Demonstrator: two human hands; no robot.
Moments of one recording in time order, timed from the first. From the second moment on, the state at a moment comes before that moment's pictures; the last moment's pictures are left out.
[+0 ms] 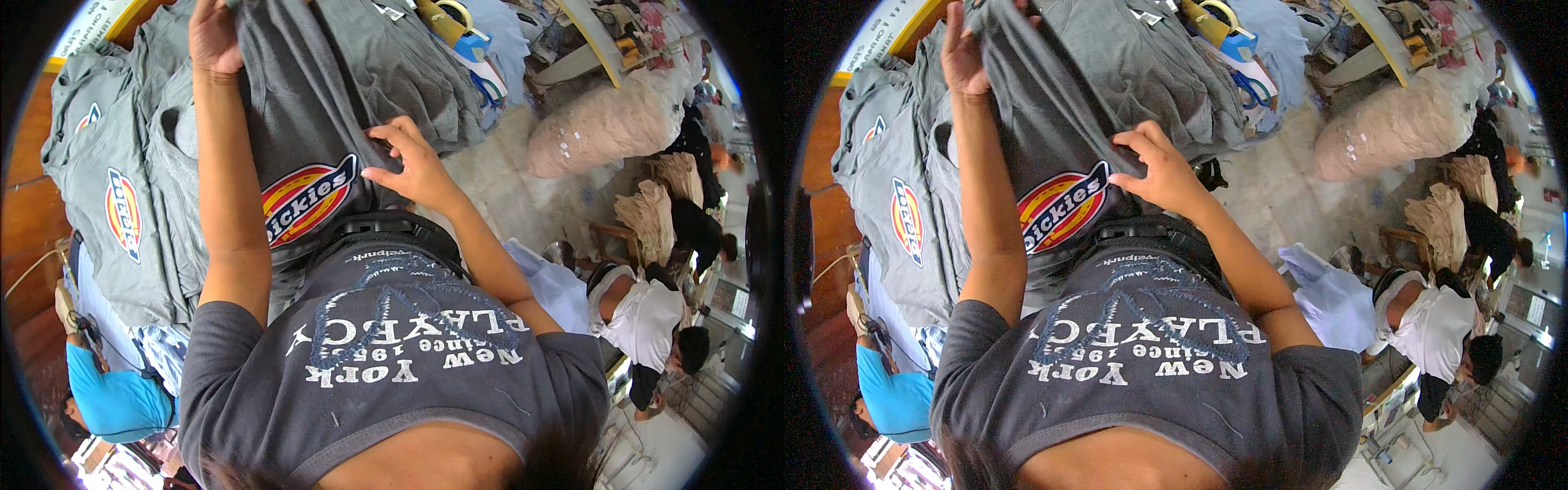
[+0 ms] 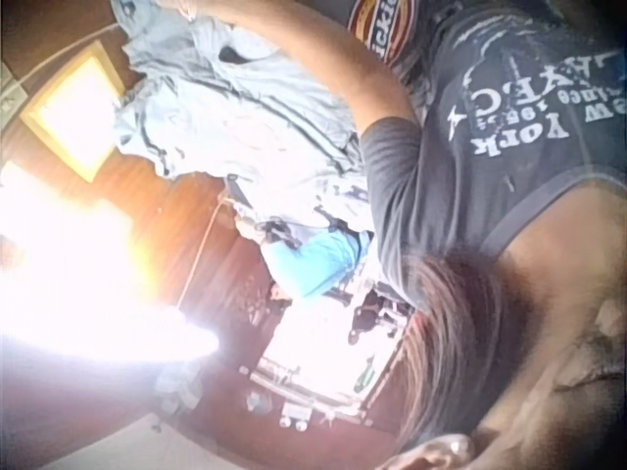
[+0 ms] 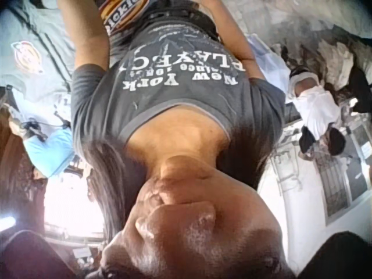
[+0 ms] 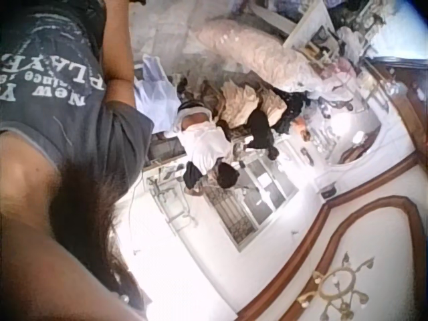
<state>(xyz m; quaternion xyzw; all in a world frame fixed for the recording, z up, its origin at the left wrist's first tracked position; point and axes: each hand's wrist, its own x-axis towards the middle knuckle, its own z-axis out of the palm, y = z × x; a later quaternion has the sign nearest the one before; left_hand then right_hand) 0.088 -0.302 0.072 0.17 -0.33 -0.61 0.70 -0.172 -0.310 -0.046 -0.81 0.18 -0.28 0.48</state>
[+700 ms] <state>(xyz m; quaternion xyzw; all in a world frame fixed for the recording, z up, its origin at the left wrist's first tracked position) 0.212 -0.258 -0.007 0.09 -0.28 -0.55 0.78 -0.195 -0.353 -0.012 -0.90 0.37 -0.08 0.19</state>
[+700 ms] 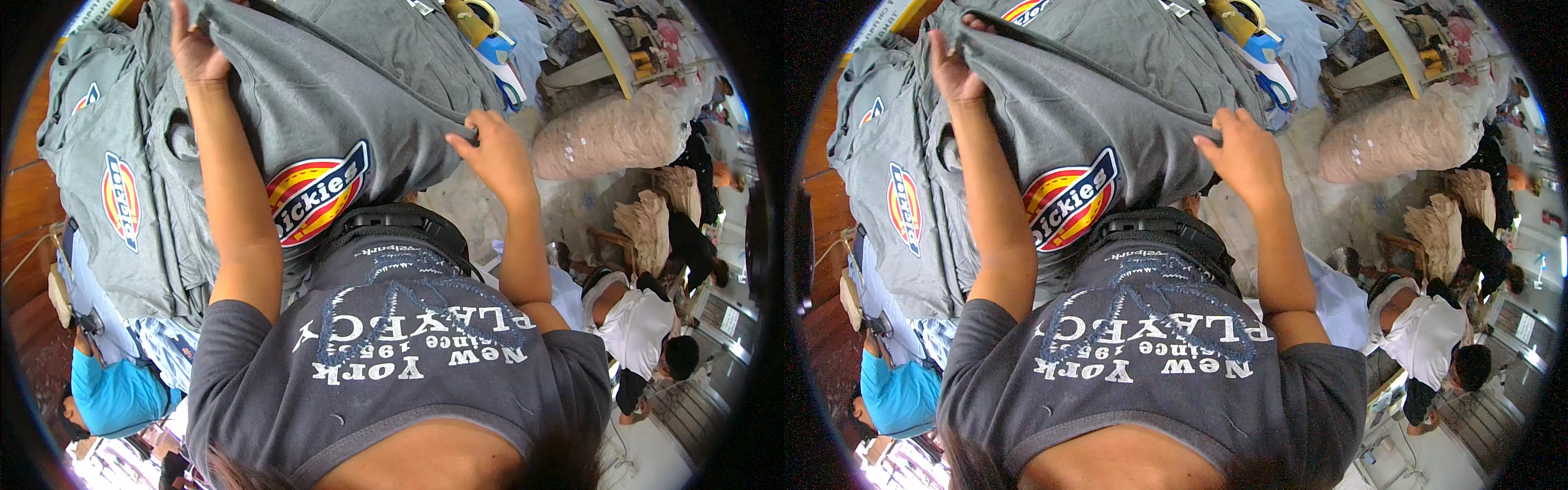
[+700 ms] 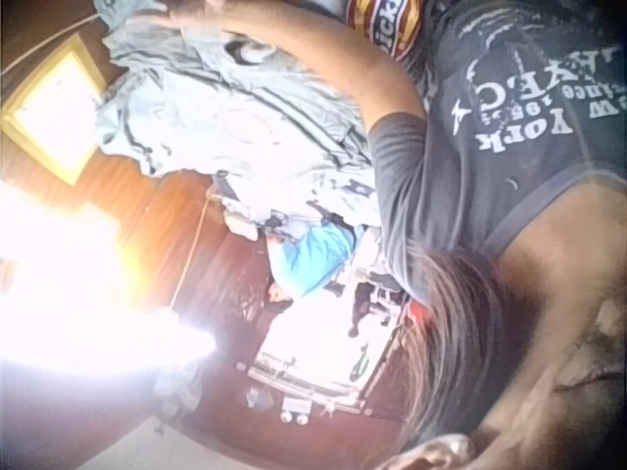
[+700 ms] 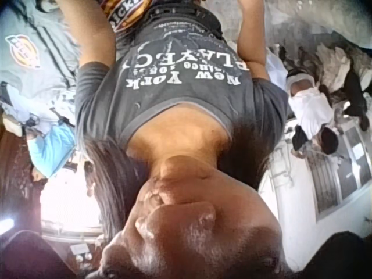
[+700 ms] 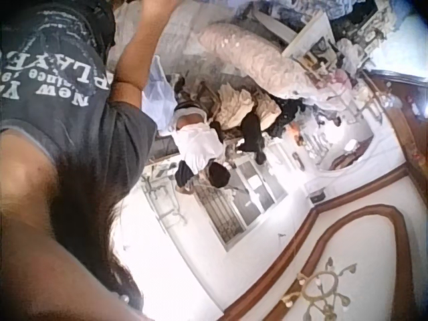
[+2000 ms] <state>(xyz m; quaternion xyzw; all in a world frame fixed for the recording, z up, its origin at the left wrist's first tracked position) 0.195 -0.204 -0.112 0.01 -0.28 -0.36 0.89 -0.195 -0.321 -0.121 -0.91 0.25 -0.30 0.10</state>
